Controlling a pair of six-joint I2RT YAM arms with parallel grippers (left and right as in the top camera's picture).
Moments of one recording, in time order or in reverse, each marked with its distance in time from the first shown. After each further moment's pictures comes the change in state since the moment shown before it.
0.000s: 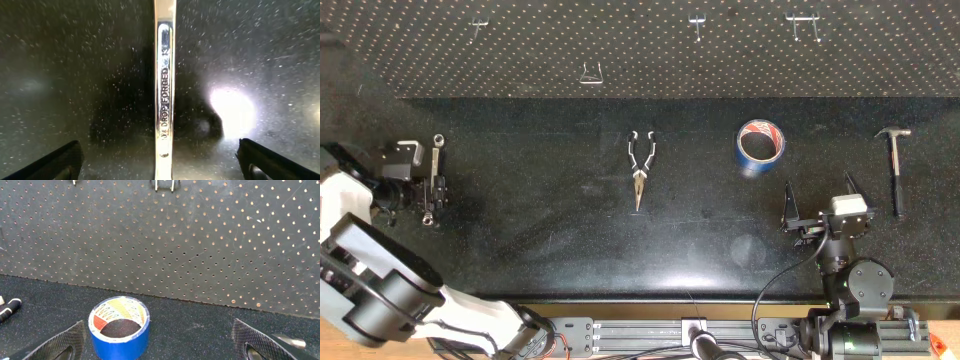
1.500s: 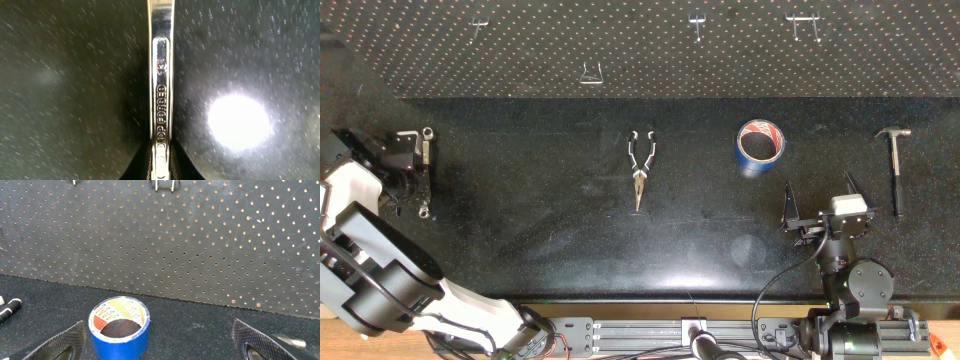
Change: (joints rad) left arm -0.058 0.040 0.014 0.101 -0.081 -0.132; right arm 0.000 0.000 0.000 0.000 0.000 0.000
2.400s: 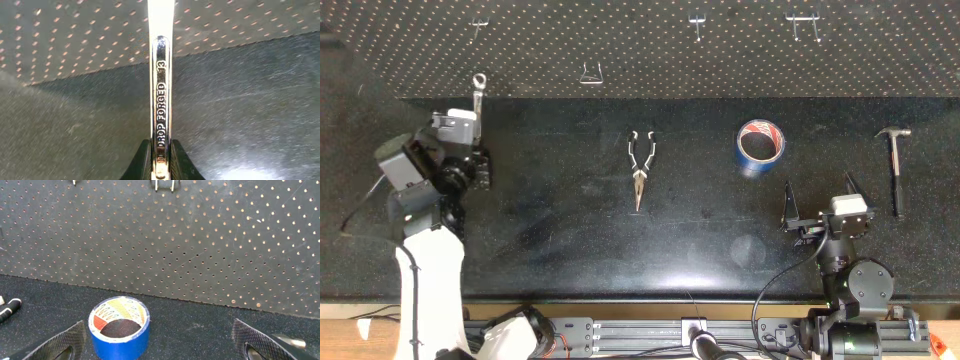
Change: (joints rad) left arm -0.324 -0.666 -0.466 0.374 0.173 -0.171; right arm 0.000 0.000 0.000 0.000 0.000 0.000
